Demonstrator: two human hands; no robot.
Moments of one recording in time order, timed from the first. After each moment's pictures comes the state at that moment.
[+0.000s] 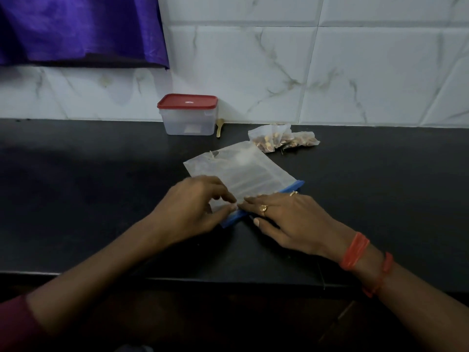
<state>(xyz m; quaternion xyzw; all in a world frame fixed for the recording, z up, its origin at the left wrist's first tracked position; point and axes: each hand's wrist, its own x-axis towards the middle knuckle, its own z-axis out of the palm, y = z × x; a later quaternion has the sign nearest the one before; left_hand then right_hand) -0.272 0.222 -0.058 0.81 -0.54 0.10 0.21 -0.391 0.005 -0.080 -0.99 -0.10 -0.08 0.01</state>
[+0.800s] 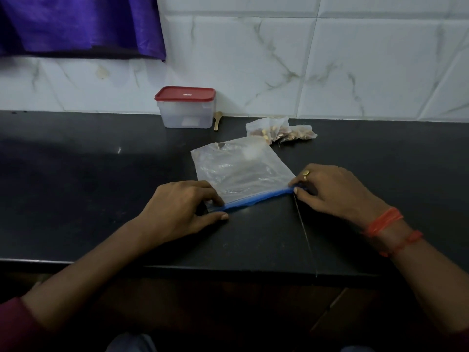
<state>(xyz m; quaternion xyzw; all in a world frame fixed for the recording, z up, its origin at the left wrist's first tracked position) -0.270 0.236 -0.078 0.81 -0.55 0.13 0.14 -0.401 -0.071 -0.066 -0.99 0.02 -0.12 0.01</state>
